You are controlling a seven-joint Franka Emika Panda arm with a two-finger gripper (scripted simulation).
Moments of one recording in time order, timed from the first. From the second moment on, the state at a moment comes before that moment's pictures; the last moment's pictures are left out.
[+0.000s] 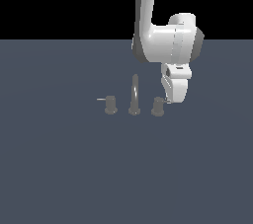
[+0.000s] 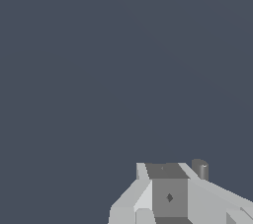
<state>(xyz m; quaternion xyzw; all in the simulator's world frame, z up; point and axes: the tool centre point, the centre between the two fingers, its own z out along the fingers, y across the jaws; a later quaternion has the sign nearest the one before) 0.053 -0.169 0.064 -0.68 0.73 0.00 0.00</state>
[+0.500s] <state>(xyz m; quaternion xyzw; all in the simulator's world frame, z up) 0.042 -0.169 0.064 -0.68 0.73 -0.01 0.01</state>
